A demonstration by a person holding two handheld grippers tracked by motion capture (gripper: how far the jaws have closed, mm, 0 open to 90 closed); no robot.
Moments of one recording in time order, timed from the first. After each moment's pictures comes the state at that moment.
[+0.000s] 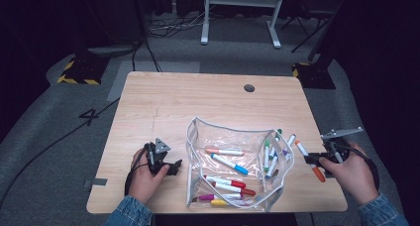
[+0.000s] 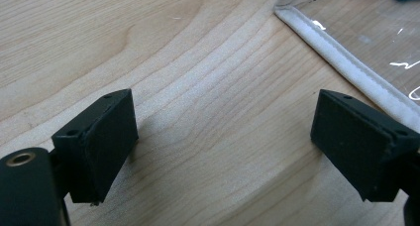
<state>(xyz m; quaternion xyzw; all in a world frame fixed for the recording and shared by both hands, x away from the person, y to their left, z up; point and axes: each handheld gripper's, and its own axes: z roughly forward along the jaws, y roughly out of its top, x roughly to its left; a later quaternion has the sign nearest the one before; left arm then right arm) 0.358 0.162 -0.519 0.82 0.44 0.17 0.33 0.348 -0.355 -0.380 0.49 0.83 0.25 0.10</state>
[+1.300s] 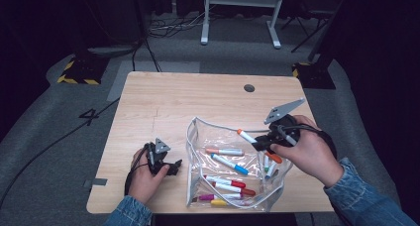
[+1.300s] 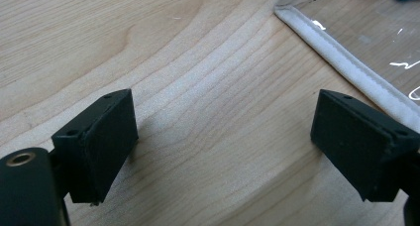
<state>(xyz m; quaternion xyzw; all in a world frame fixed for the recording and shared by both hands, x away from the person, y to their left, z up) 0.358 0.163 -0.519 0.82 0.44 0.17 0.33 0.352 -0.194 -0.298 0.26 0.92 0.28 0.07</state>
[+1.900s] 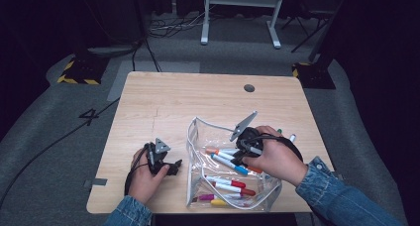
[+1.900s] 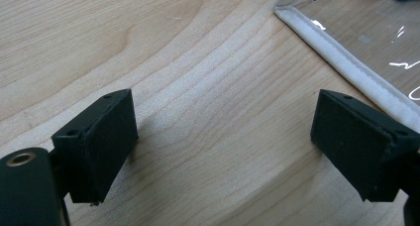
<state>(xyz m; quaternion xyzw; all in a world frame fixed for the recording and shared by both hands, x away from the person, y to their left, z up) 0.358 0.163 -0.519 0.82 0.44 0.17 0.33 0.356 -0.134 -0.346 0.19 0.96 0.19 0.02</state>
